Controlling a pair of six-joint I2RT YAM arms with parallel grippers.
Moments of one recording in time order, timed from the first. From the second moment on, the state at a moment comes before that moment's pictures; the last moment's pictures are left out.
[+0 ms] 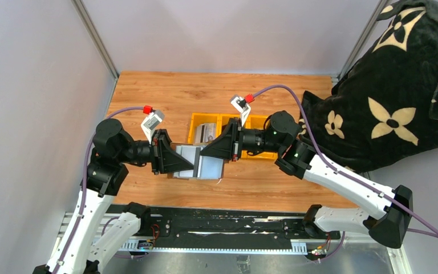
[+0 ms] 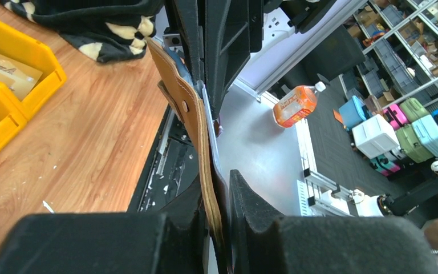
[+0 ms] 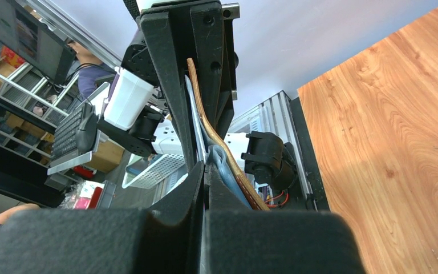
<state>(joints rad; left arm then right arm) -0.31 0.69 0.95 -0.36 1.22 -0.51 0.93 1.14 1.04 0.23 -0.61 0.75</state>
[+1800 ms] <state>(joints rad) -0.31 0.69 1.00 -0.19 1.10 -0.71 0.92 1.11 0.93 0.51 -0.64 0.92</state>
